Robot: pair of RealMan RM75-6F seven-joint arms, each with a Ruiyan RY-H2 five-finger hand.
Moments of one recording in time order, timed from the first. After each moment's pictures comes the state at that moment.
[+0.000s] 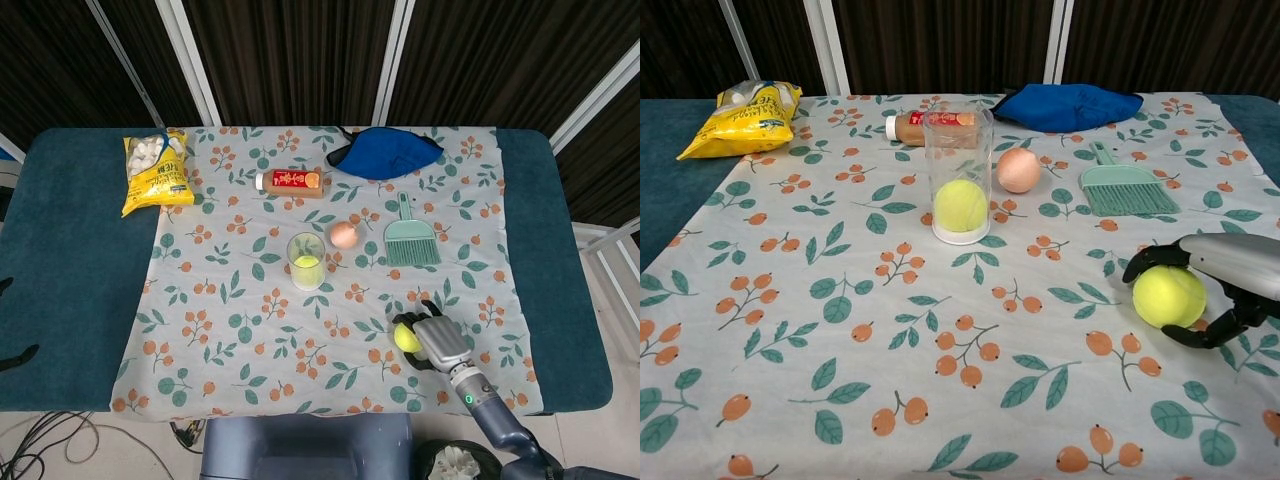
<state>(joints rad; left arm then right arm) -0.04 -1.06 -0.08 -1.68 1.36 1.48 0.09 0.44 -1.46 0.05 -1.57 -1.30 0.96 -0.23</state>
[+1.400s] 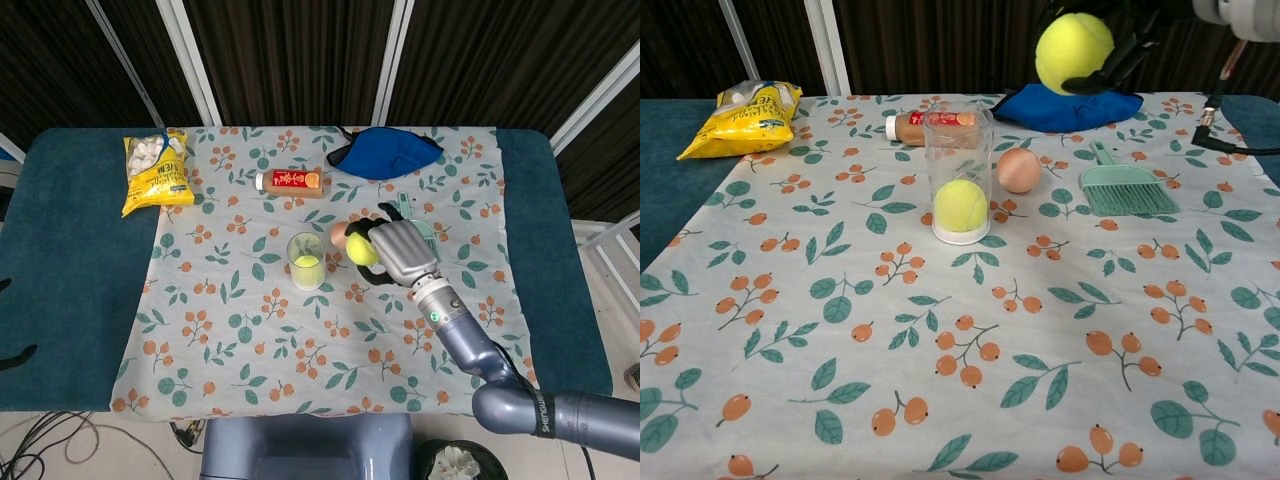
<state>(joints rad) -0.04 -1.05 -0.08 -1.68 1.35 1.47 0.07 0.86 -1.24 0.38 -1.87 -0.80 0.91 -0.47</state>
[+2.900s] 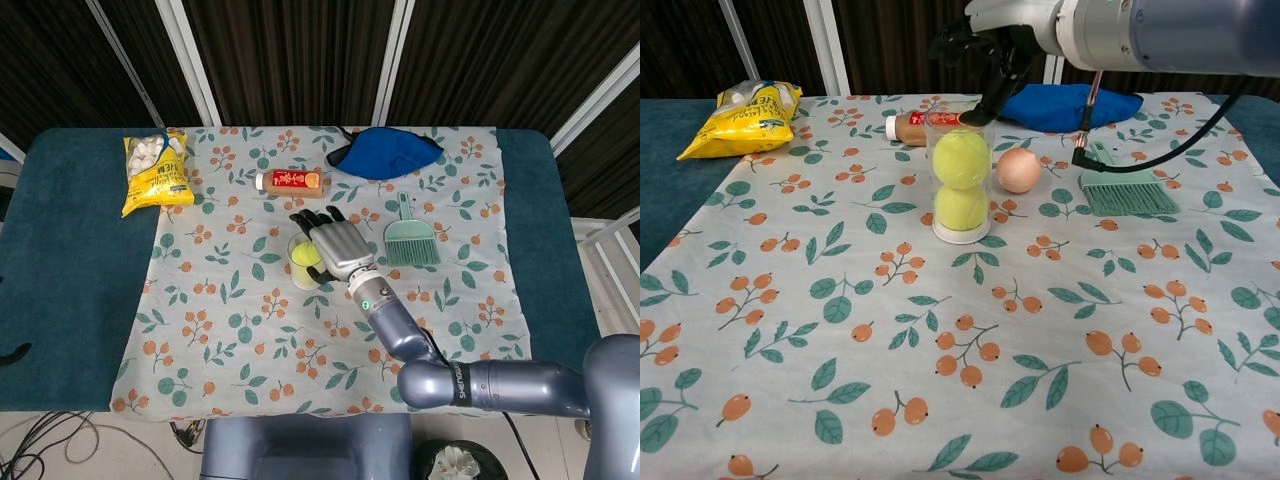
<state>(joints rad) -0.04 -1.04 -0.09 -1.67 1.32 1.46 0.04 1.17 -1.41 0.34 -1.76 -0.45 0.97 -0.57</state>
